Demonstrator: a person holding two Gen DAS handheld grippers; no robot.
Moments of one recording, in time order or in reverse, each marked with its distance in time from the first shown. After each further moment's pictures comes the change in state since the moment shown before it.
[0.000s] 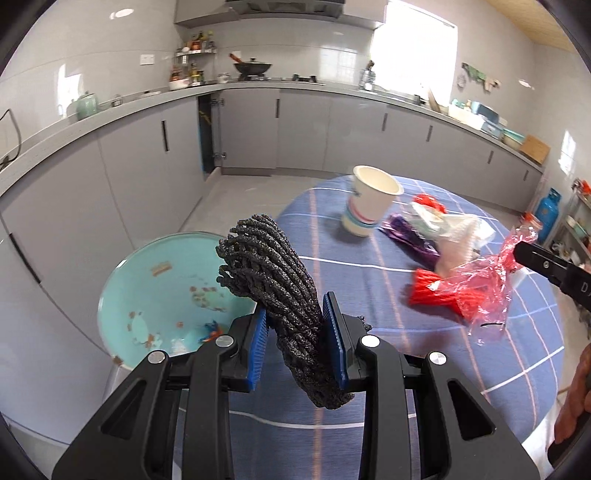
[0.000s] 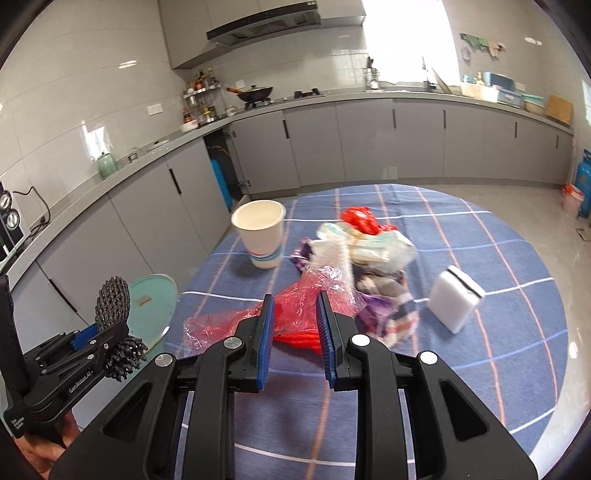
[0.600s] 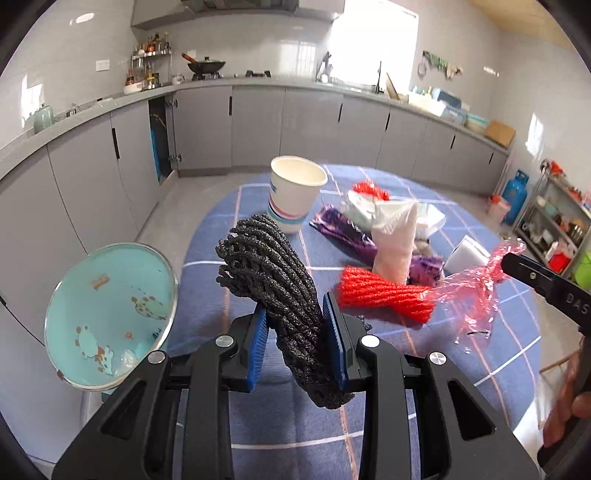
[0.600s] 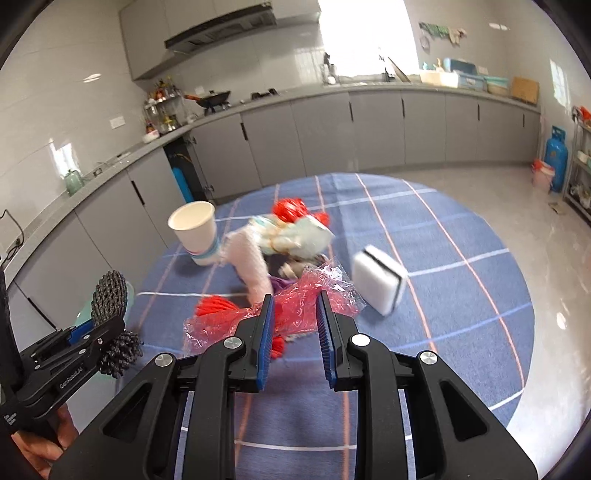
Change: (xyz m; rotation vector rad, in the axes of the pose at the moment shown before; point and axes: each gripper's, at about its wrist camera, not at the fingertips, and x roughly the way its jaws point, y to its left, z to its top) left arm 0.013 -0.066 0.000 0.082 0.009 -0.150; right arm -0.027 -0.062 -0.017 0.086 -0.008 -0.115
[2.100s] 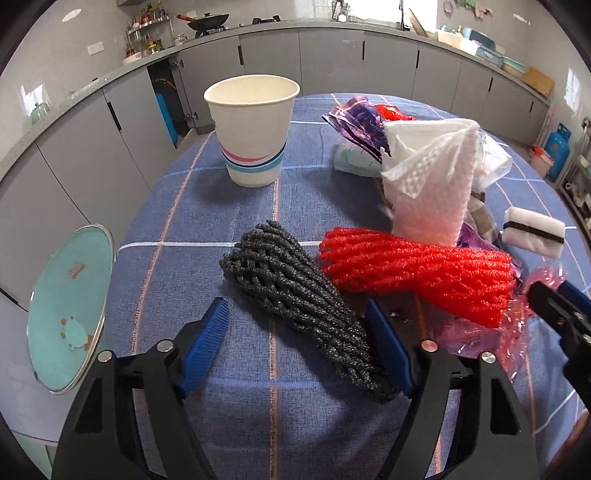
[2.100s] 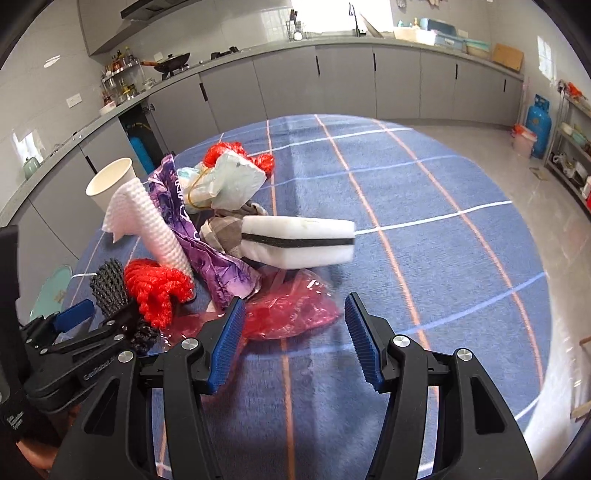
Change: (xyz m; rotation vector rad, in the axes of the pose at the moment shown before) left arm 0.127 -0.061 0.012 0.047 0.243 0.172; right arm 0.082 -0.047 -0.020 0.075 0.185 -0.115
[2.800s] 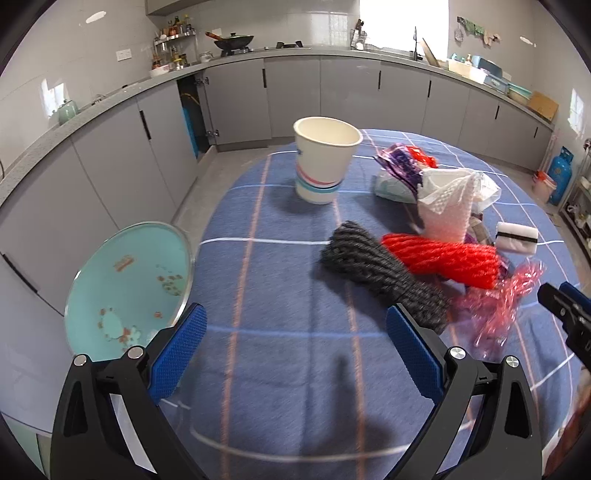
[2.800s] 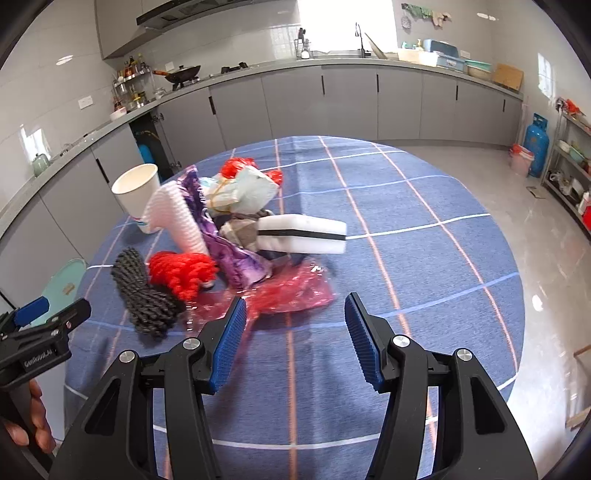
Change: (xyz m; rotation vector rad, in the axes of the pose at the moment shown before) left arm -0.059 0.049 -0.022 -0.048 -0.098 0.030; right arm -0.040 0.005 -0.018 -0.040 -0.077 -0.016
